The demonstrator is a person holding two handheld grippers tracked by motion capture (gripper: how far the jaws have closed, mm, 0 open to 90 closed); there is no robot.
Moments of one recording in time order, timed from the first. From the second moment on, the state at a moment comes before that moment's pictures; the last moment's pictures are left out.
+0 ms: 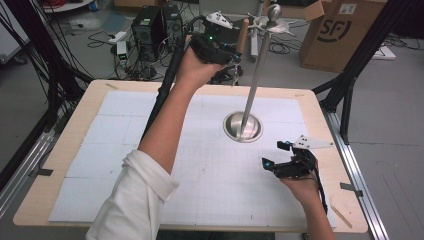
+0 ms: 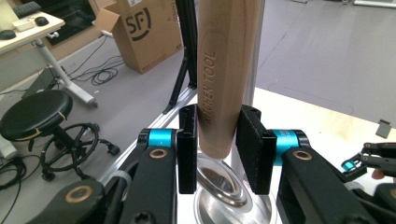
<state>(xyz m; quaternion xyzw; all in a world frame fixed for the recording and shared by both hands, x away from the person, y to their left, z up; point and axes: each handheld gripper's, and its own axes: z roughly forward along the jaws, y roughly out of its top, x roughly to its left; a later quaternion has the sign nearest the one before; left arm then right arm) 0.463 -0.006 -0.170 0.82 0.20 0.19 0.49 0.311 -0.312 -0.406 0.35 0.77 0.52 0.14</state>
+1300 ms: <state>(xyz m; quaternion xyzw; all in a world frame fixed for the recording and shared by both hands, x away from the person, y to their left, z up) 0.457 -0.011 -0.174 0.83 0.21 0.18 0.48 0.310 -0.315 -0.404 0.36 0.76 0.52 0.14</state>
